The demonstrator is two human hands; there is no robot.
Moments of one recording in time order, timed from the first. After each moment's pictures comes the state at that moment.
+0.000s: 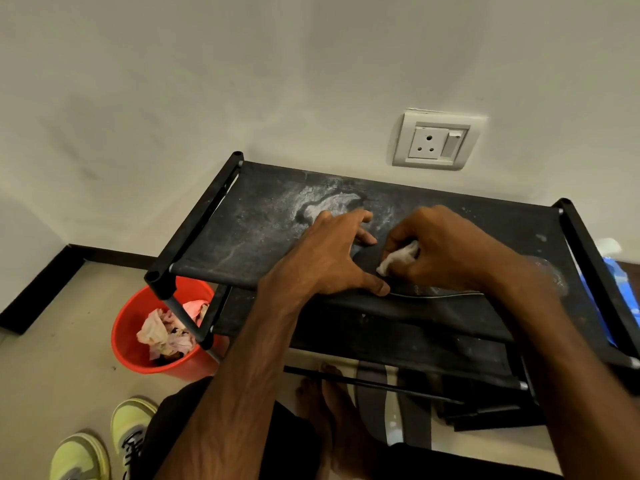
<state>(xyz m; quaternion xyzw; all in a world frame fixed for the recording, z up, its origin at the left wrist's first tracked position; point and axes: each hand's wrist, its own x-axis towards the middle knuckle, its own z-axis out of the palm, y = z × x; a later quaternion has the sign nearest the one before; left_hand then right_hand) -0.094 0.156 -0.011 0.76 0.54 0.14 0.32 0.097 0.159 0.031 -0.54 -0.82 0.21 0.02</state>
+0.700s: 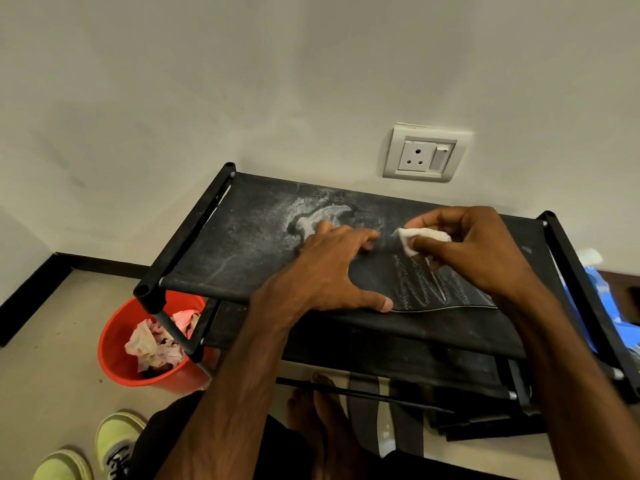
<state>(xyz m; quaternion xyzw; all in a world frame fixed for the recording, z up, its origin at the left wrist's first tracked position) -0.087 0.150 -0.008 0.81 0.51 0.13 0.26 0.139 0.152 0.018 -0.57 -0.66 0.34 0.35</state>
